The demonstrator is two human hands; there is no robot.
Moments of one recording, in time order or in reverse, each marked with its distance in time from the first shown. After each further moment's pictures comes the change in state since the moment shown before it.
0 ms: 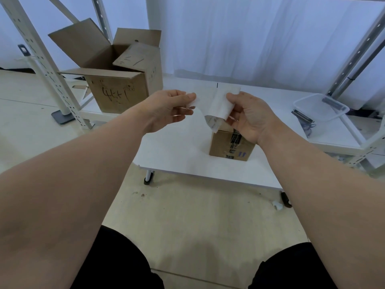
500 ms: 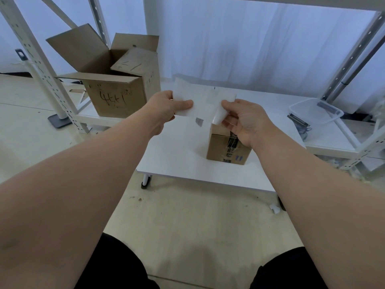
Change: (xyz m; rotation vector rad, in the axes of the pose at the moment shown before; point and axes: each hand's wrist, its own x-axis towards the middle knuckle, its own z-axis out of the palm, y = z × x) left_hand 0.006 0.003 0.014 0.094 0.253 0.035; right_hand 0.002 0.002 0.003 -0.058 0.103 -0.012
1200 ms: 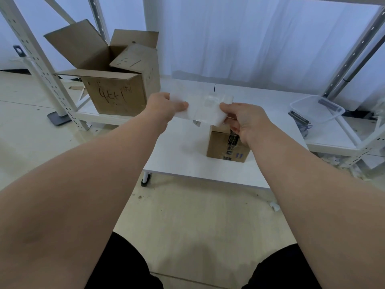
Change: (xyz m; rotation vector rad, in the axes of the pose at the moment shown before) left_hand 0.008 -0.009 0.004 0.040 0.156 -0.029; right_hand -0.009 -0.002 0.006 -0.097 0.144 0.065
